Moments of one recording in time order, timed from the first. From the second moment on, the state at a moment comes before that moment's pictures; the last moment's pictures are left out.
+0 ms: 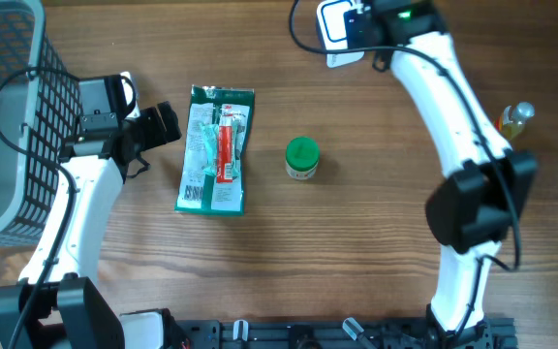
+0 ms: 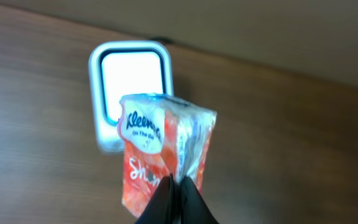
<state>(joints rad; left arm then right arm) 0.09 1.49 1.05 -0.52 0.03 -0.22 0.31 2.16 2.06 -0.77 0.33 -0.03</state>
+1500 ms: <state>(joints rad) 0.09 1.49 1.05 -0.52 0.03 -0.22 0.36 2.03 2.08 -1.00 0.44 -0.24</state>
